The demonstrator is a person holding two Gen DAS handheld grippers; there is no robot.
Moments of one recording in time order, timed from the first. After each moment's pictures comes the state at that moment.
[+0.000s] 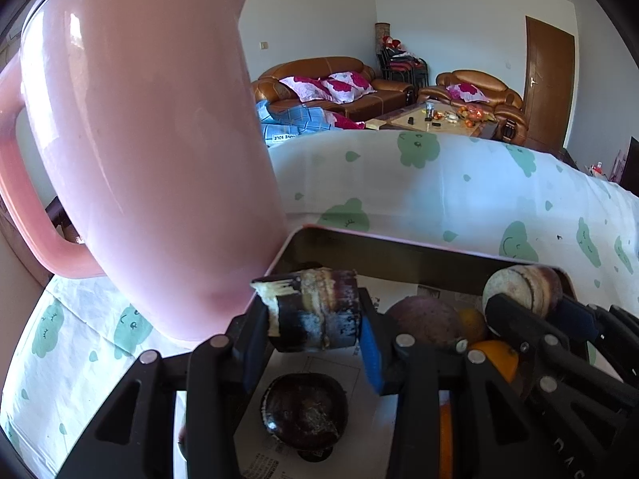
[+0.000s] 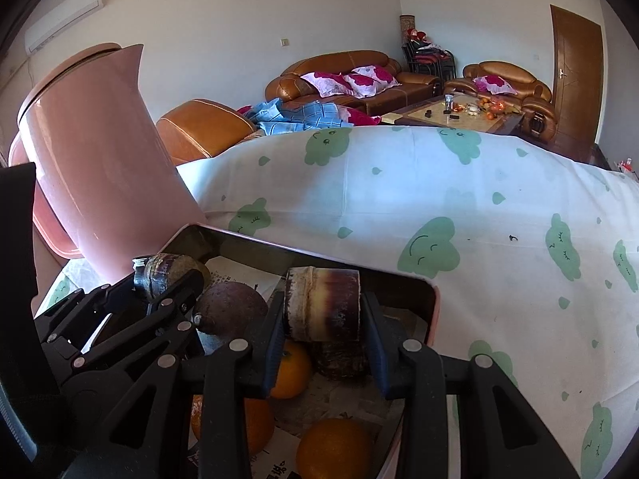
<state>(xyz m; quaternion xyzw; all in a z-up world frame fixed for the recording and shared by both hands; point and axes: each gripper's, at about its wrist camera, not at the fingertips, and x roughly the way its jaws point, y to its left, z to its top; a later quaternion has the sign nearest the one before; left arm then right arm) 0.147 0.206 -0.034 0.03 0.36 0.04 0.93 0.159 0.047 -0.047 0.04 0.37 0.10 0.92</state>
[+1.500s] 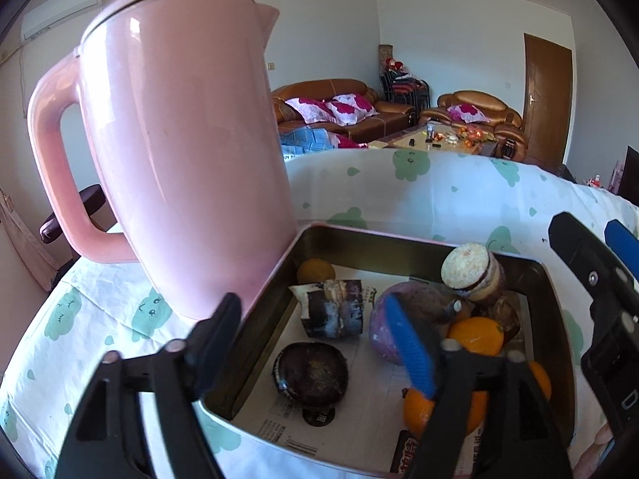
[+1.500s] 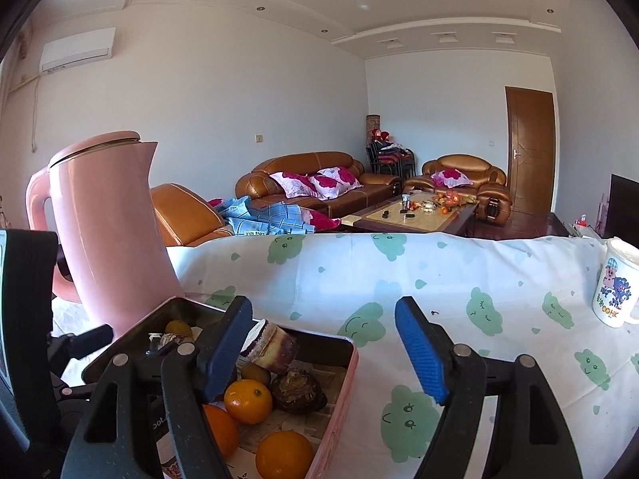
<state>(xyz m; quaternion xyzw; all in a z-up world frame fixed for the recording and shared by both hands) 0.099 0.208 -0.024 0.02 0.31 0.05 0.95 0.096 0.030 -0.019 0.01 0.17 0.02 0.98</state>
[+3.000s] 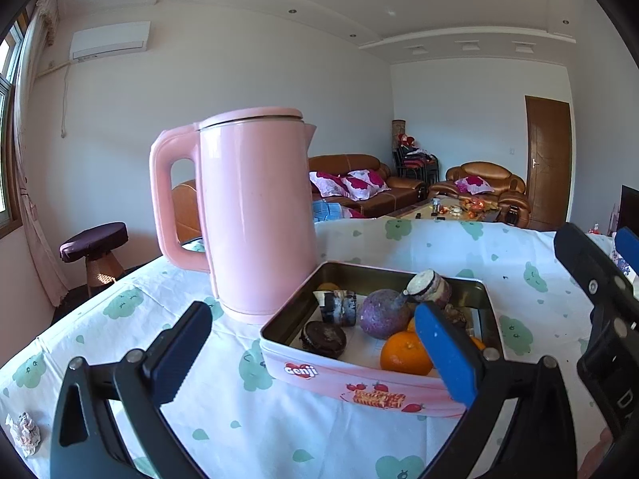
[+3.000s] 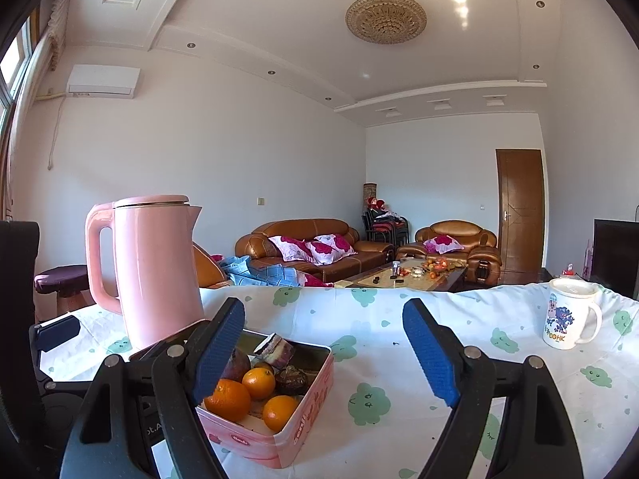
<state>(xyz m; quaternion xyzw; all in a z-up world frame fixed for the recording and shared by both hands) -0.012 0.204 0.000 0.01 0.17 0.08 0.98 -0.020 0.024 -0.001 -0.01 0.05 0.01 1.00</state>
